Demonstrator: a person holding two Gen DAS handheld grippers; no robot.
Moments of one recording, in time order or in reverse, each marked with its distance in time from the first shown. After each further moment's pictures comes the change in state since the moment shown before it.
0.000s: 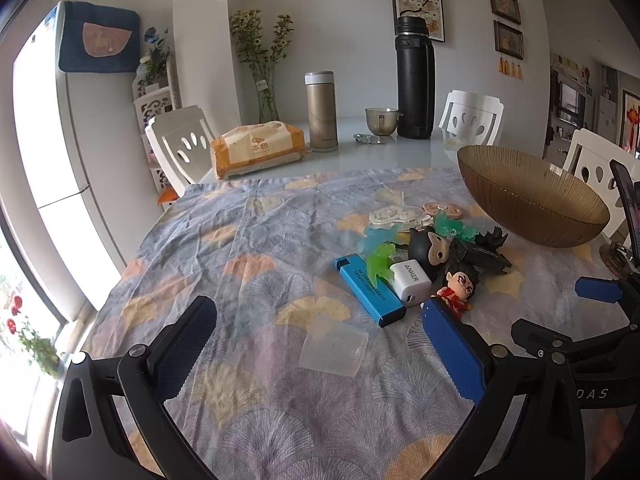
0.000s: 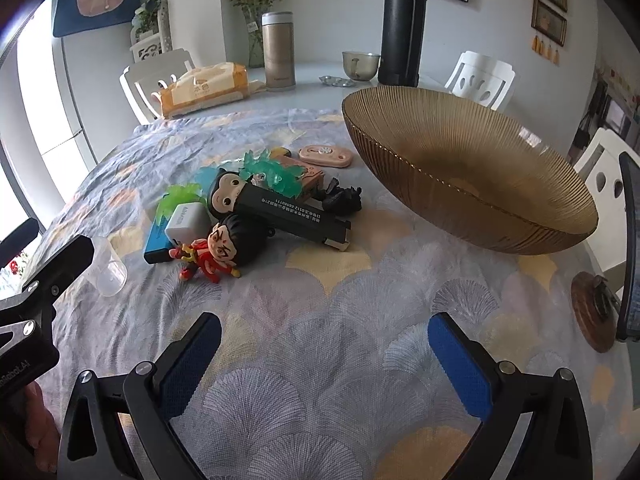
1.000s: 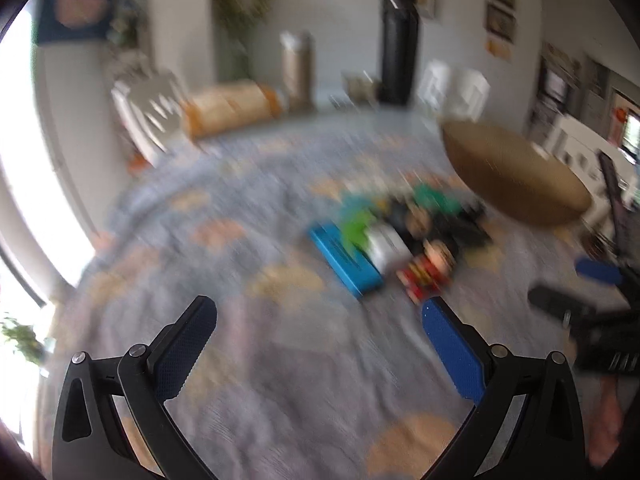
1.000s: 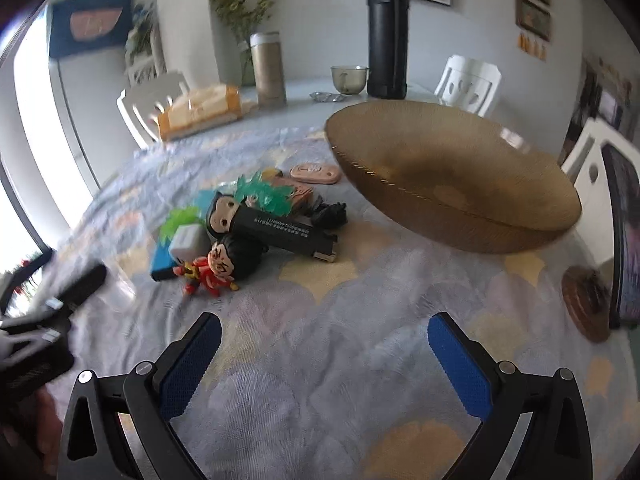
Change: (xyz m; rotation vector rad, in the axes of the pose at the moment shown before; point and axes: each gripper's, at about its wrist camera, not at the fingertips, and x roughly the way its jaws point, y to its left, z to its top) left arm 0.020 -0.004 0.001 -0.001 0.194 -0.151; right arm -0.023 -0.023 0.000 0.078 -0.041 0.050
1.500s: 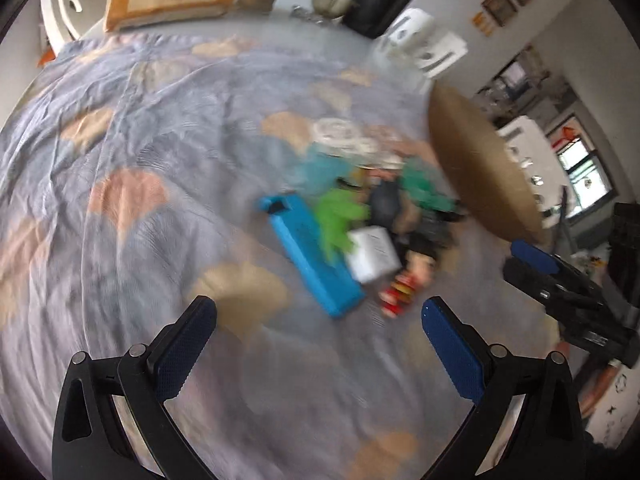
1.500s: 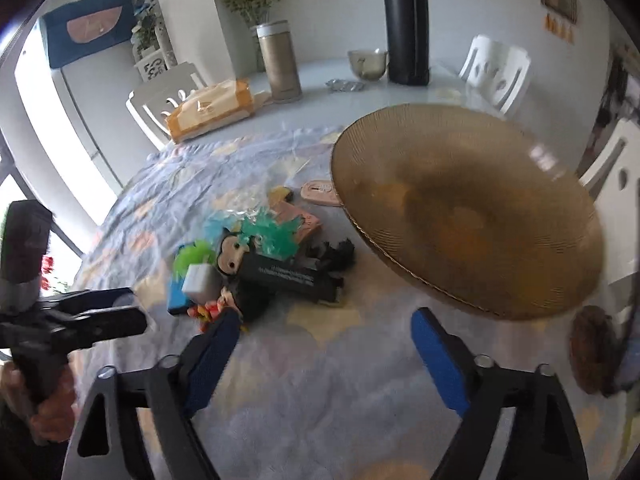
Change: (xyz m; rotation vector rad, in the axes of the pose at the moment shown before) left arm 0.079 0.046 0.046 -0.162 0.327 -0.376; right arm 0.027 -0.009 0.059 0.000 0.144 0.149
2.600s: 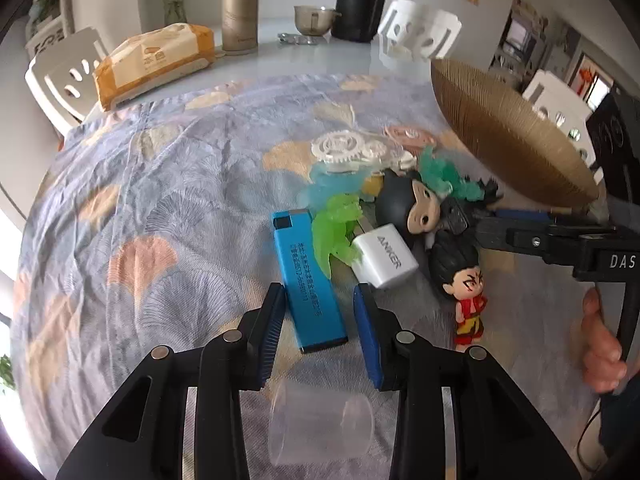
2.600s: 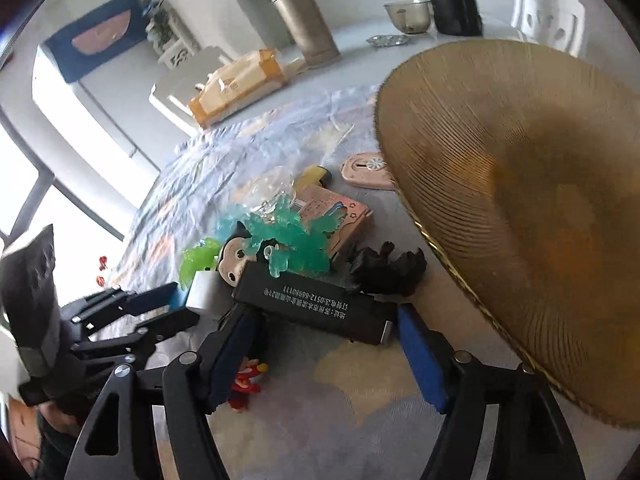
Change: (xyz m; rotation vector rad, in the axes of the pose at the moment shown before) left arm 0.014 -0.035 -0.006 0.210 -0.104 0.223; right arm 0.066 -0.020 0.012 0.082 0.067 0.236
